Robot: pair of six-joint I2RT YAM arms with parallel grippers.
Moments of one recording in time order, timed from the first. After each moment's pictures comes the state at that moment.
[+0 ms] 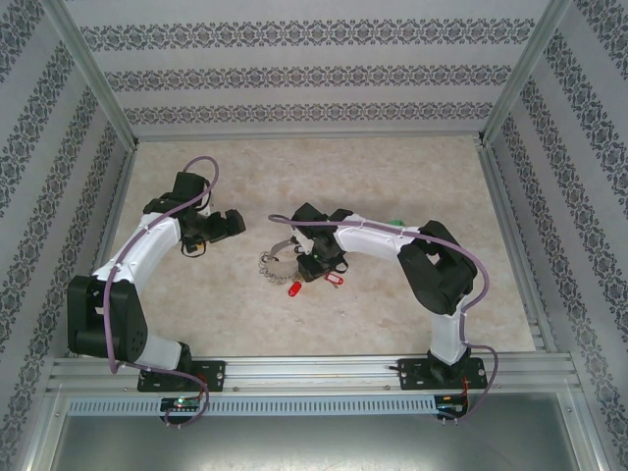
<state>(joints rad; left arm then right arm) -0.08 1.45 1.06 -0.77 0.21 -0.46 0.78 1.94 1.32 -0.76 -0.20 0.24</state>
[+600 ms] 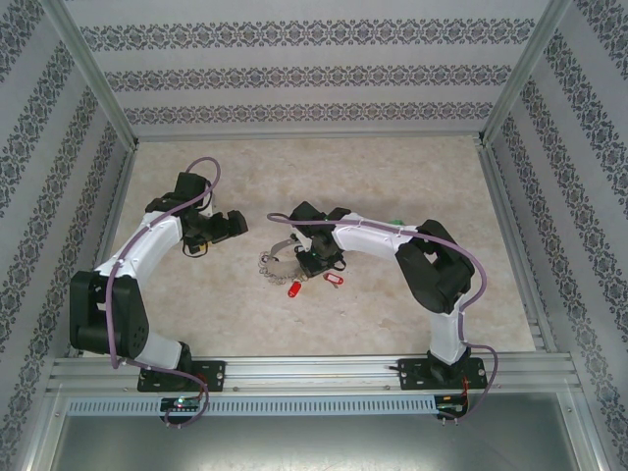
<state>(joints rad) -0.08 1.47 1.06 -0.77 0.24 -0.46 0.78 1.96 1.34 -0.76 -0.12 0.26</state>
